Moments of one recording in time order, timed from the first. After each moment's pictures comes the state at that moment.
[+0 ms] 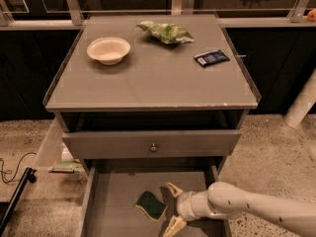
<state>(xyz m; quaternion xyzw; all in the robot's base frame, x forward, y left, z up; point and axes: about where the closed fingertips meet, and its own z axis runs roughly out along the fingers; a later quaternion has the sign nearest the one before) 0.443 -0.051 0.374 -0.62 0.67 0.23 0.35</state>
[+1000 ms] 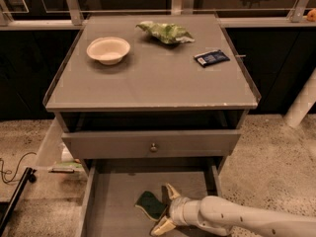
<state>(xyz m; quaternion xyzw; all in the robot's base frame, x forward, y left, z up) 0.458 -0.031 0.350 -0.53 0.73 0.20 0.39</state>
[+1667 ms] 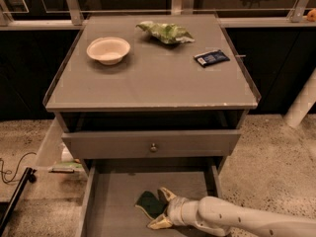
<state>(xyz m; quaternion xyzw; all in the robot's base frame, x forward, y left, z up) 0.461 -0.021 0.349 -0.52 0.73 0.21 0.40</state>
